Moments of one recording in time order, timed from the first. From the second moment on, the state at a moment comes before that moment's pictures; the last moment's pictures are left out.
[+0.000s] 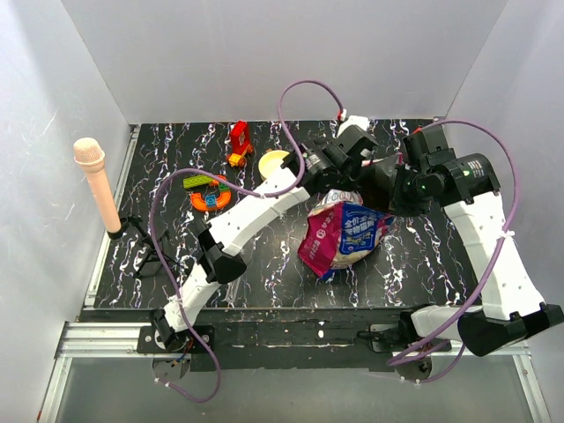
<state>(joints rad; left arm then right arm) -1.04 2.27 2.67 -1.17 -0.35 -0.56 0.37 1.26 1.65 -1.46 0.06 0.55</state>
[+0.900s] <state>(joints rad) -0.89 1.85 1.98 -0.84 0.10 -0.68 0.36 1.35 1.81 -1.43 0.14 0.39</state>
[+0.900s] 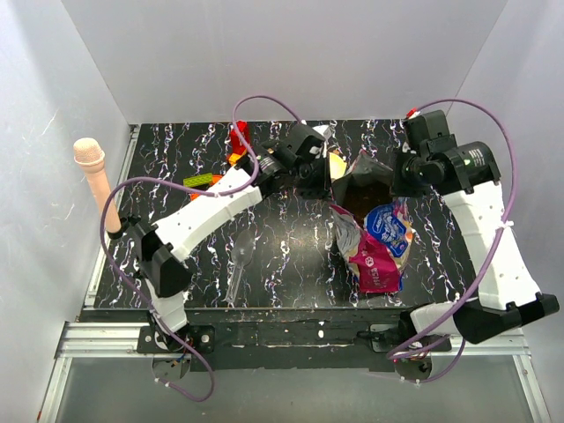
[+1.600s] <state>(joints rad) -0.90 1.83 1.98 -0.85 0.17 -0.64 0.37 1.31 1.74 -1.41 0.25 0.64</state>
